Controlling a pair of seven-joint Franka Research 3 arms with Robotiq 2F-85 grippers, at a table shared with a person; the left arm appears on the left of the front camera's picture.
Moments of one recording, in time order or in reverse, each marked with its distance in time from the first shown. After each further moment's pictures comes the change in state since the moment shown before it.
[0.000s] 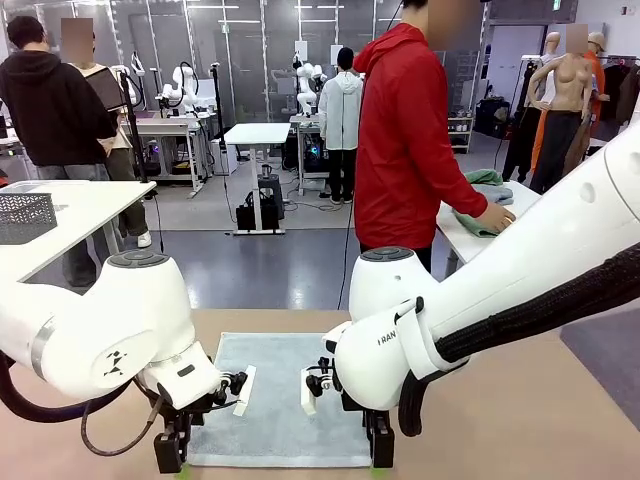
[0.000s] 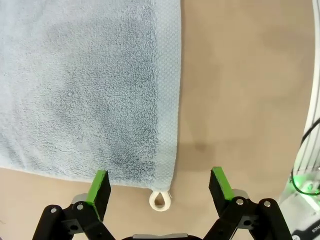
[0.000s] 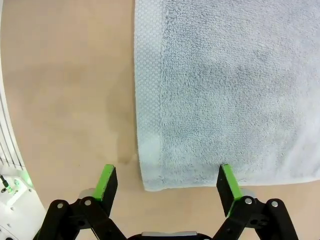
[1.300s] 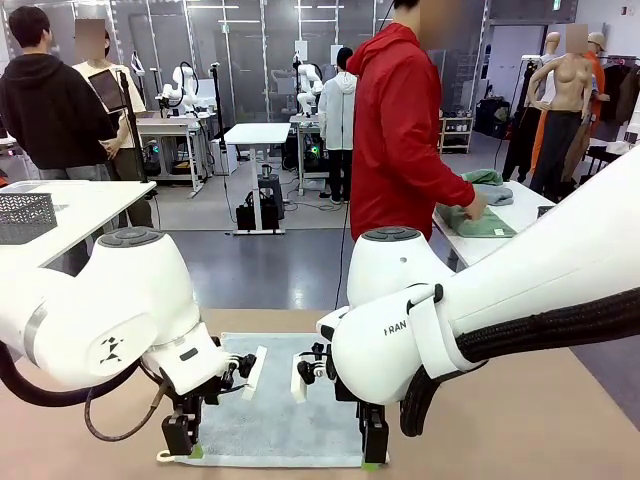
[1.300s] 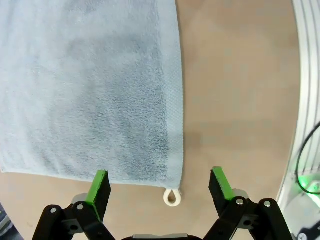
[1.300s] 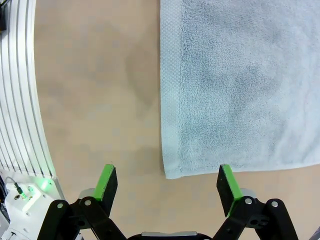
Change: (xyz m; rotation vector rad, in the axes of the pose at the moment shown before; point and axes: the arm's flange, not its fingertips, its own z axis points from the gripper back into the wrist) left arm 0.018 -0.005 0.035 0.071 -0.049 -0.068; right arm 0.009 0.025 0.037 -0.030 -0.040 -0.036
